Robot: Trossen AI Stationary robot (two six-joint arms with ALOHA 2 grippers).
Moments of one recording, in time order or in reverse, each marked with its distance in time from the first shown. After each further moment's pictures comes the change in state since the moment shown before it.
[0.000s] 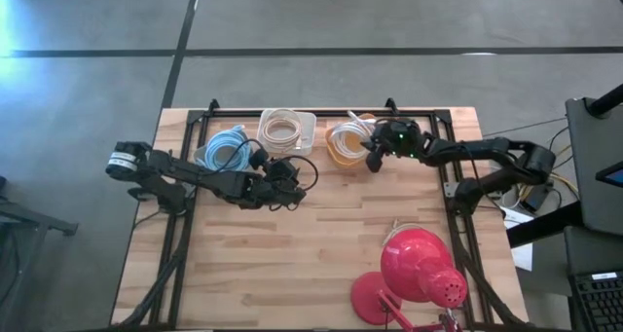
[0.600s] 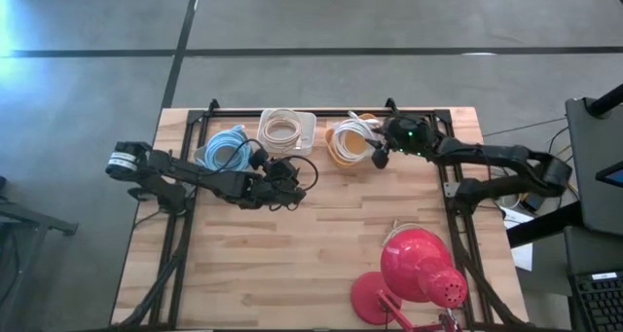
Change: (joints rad) left arm 0.000 0.000 0.000 0.000 0.000 0.000; right arm -0.004 -0.185 0.018 -0.166 0.073 -0.080
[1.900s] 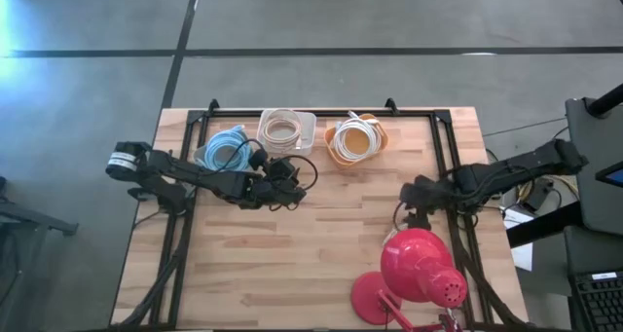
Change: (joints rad) left arm 0.000 0.000 0.000 0.000 0.000 -0.026; right arm 0.840 -0.283 0.128 -1.066 -0.010 0.695
